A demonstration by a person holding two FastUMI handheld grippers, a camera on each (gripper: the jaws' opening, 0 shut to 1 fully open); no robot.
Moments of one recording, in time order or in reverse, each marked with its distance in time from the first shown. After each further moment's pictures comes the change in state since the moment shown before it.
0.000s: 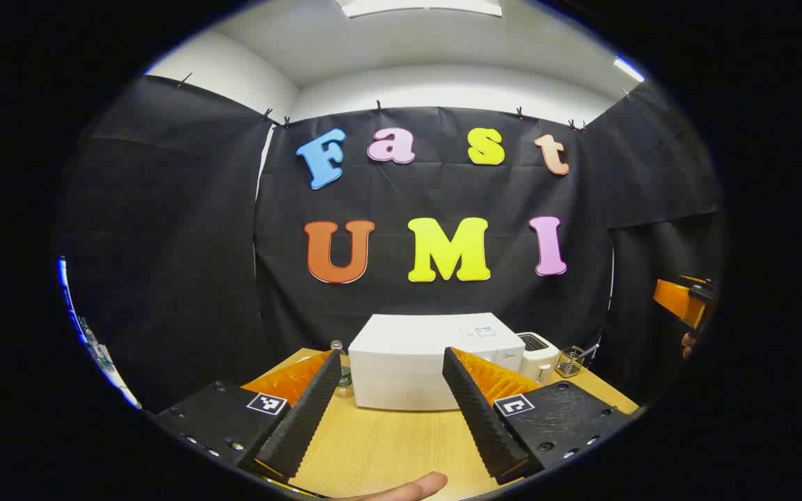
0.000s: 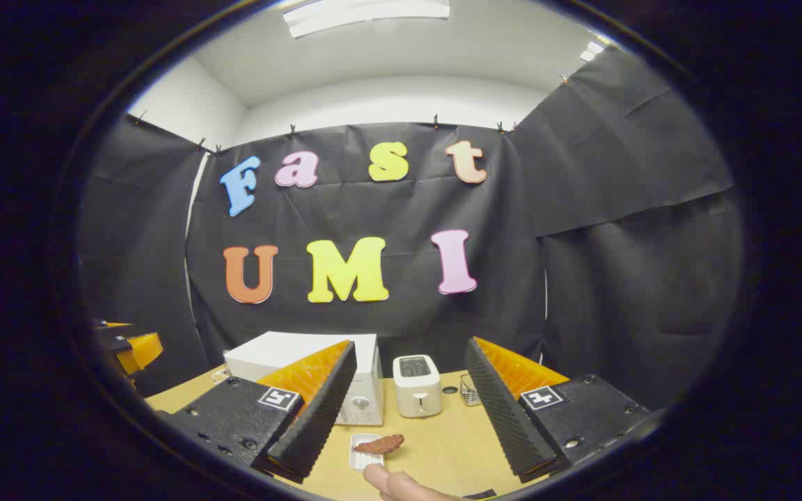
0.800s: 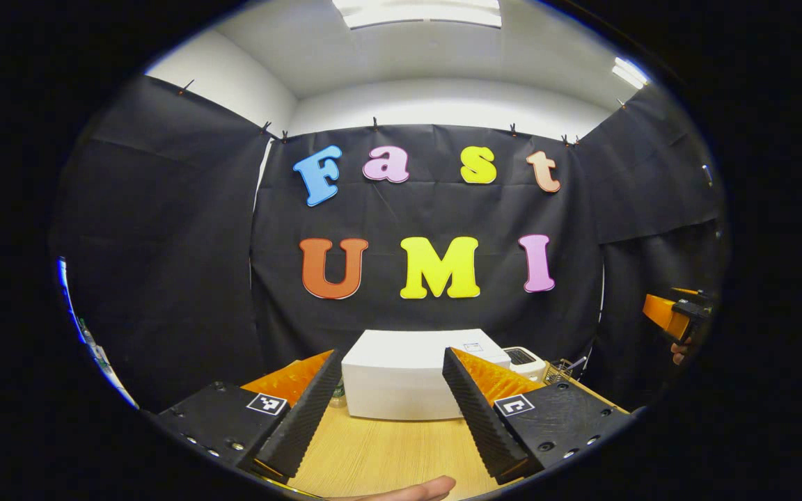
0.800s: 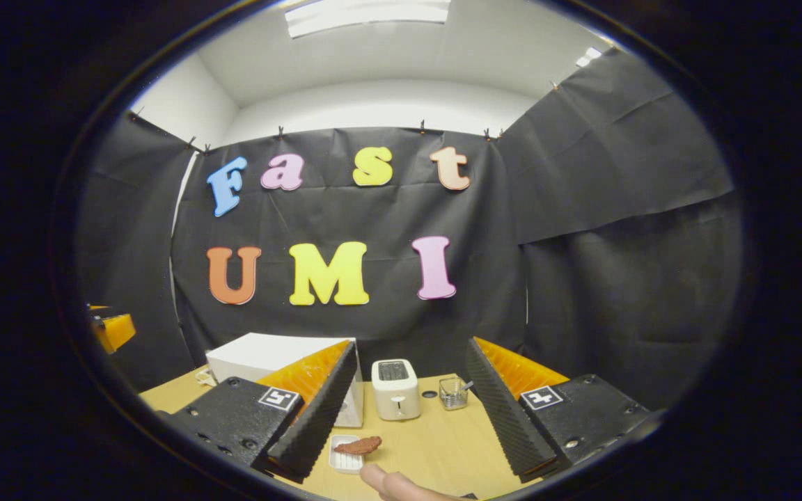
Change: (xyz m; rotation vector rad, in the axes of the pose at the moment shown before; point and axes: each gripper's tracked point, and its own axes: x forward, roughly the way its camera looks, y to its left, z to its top) left arm -0.022 -0.007 0.023 -0.008 -0.067 -0.009; right arm -0.006 -0.031 0.002 -0.030 -0.019 -0.061
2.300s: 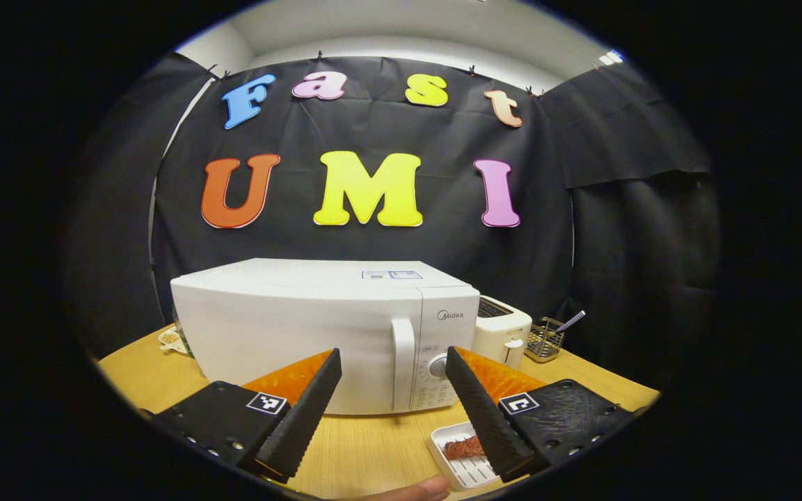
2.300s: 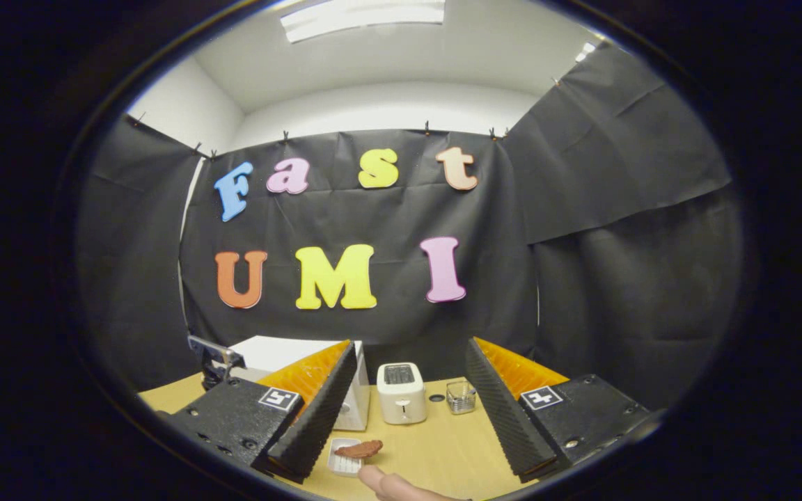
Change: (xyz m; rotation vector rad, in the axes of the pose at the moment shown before) left arm 0.200 -0.167 -0.224 -0.011 0.138 -0.242; right arm 0.018 -0.004 -0.005 0.017 -0.024 0.060
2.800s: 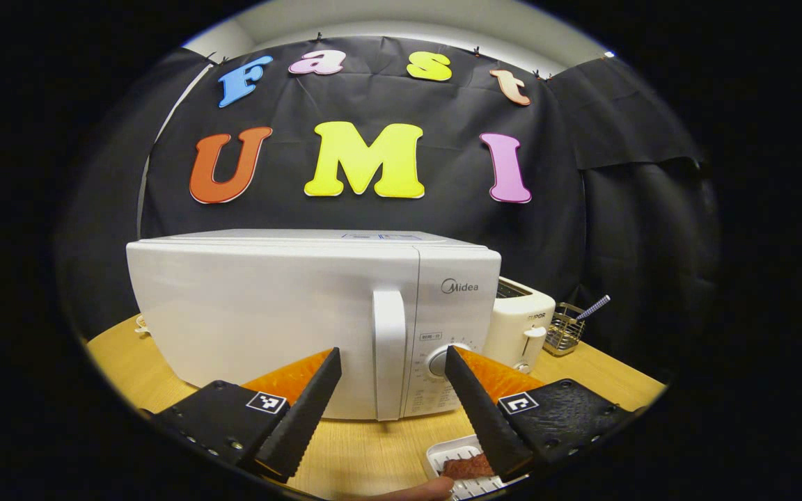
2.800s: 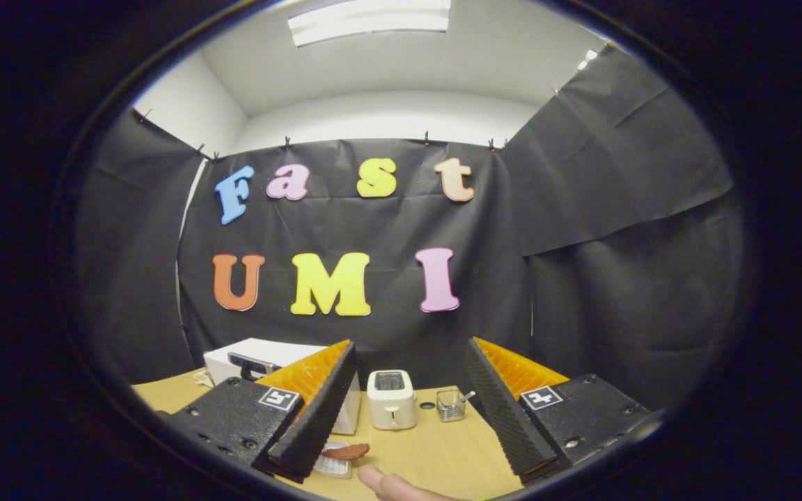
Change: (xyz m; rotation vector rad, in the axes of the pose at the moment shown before) left arm 0.066 -0.009 -0.042 -0.036 0.051 0.015; right arm -0.007 -0.023 0.009 -0.035 -0.060 -0.026
